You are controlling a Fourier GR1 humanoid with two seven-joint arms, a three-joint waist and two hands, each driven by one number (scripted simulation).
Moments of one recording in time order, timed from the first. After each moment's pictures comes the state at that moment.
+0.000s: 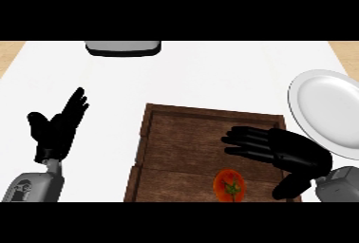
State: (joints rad) left arm -0.15 0.26 0.01 -1.41 0.10 0.07 0.15; right arm -0.24 -0.61 0.43 -1.62 0.51 0.33 -0.63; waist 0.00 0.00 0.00
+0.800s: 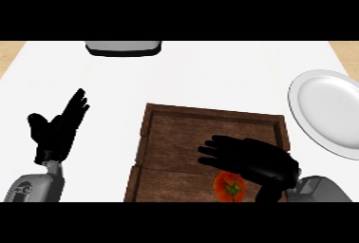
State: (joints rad) left arm -0.14 0.23 0.04 -1.43 0.07 0.03 0.16; right arm -0.22 -0.43 0.49 -1.70 0.81 0.43 -0.45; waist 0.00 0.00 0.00
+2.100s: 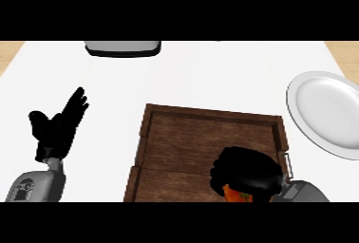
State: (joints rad) left arm -0.16 0.20 0.09 -1.40 0.02 0.00 0.15; right arm -0.18 -0.33 0.50 -1.67 1.07 0.41 -0.62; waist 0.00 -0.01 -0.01
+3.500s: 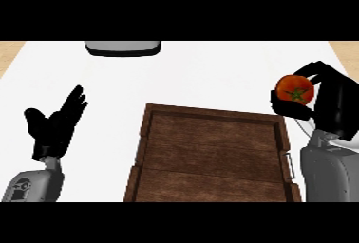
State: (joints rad) left arm -0.16 0.20 0.10 -1.43 0.03 -0.01 0.19; right arm -0.37 -0.05 -0.18 -1.69 1.17 -0.11 0.38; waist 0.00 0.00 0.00
